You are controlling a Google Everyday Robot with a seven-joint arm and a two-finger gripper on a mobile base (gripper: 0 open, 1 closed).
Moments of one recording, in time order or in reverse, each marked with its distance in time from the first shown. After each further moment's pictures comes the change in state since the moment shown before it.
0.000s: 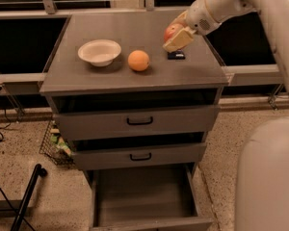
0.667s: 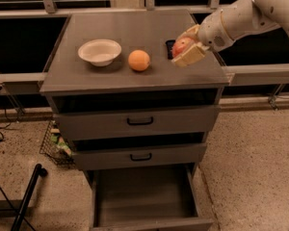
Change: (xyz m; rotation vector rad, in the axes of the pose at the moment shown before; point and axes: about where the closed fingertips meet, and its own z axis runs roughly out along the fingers) arm 0.030 0.049 -0.029 -0.016 -0.038 0.001
